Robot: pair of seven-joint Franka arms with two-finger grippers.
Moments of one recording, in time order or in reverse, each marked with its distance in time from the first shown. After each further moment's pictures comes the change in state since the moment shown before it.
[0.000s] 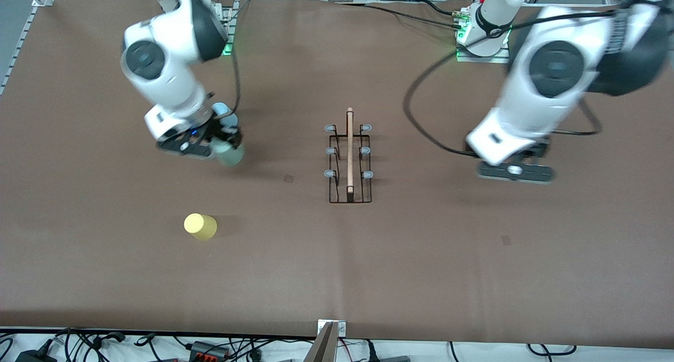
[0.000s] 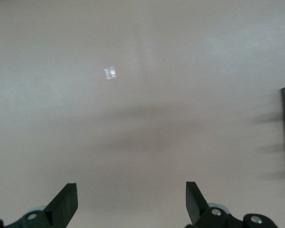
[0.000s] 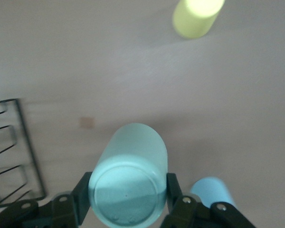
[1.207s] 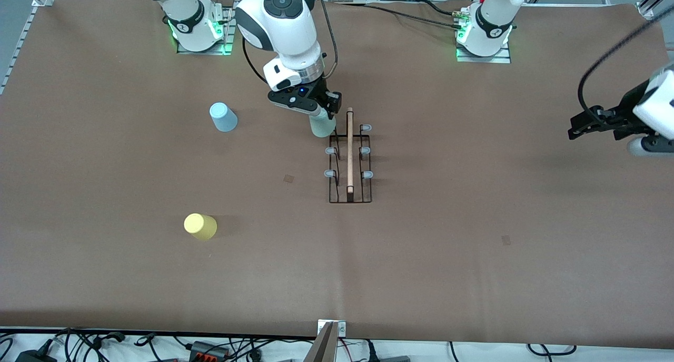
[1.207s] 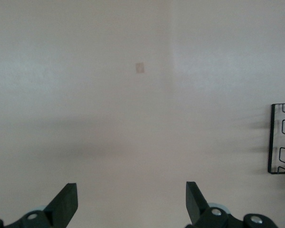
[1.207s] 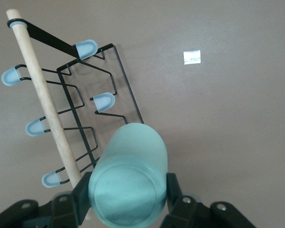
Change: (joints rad) left arm 0.138 -0.224 0.164 -0.130 -0.244 0.035 0.153; right arm 0.233 0.149 0.139 0.092 -0.104 0.182 0.551
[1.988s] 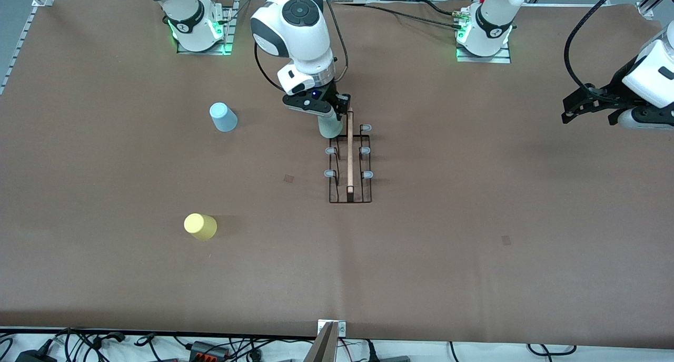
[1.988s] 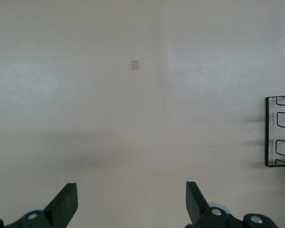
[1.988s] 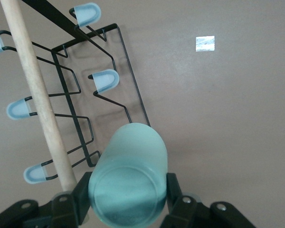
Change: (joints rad) left arm -0.022 -0.091 0.007 -0.094 0.001 0.019 0.000; right arm 0.038 0.075 0.000 0.001 -0.056 0.051 0.027
